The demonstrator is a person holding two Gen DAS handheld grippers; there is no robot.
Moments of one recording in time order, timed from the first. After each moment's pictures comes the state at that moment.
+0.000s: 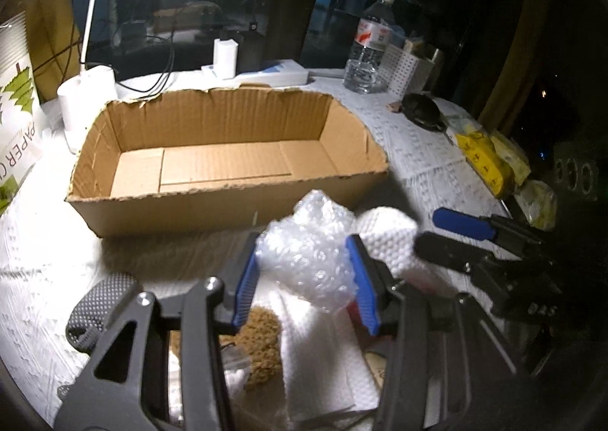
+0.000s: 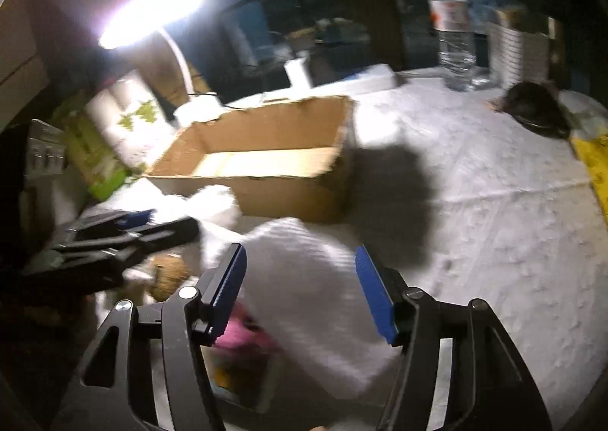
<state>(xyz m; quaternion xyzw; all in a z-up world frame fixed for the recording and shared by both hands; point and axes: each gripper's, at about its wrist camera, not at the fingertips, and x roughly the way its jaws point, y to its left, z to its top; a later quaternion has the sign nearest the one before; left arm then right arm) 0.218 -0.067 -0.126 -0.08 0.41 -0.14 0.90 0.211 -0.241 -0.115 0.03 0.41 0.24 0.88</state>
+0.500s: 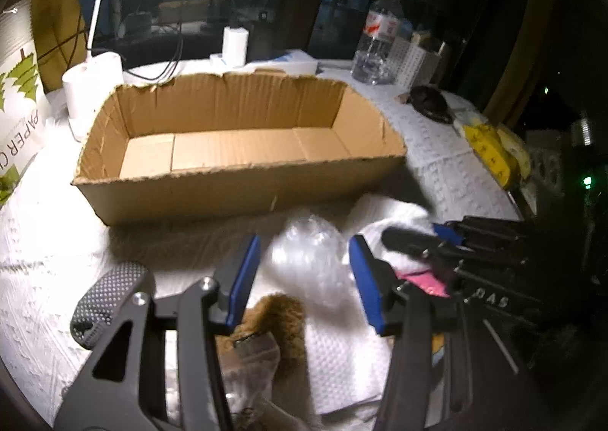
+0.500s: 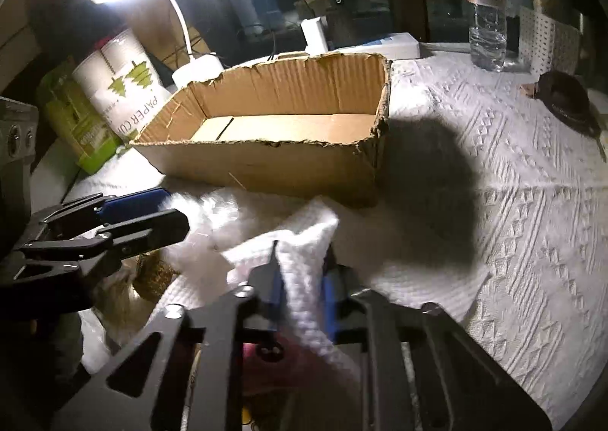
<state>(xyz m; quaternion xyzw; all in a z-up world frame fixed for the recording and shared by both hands) 0.218 -0.054 -0.138 -0.08 0.43 -0.14 0.89 0.229 -0.210 -0.147 -0.01 0.45 0.24 0.86</state>
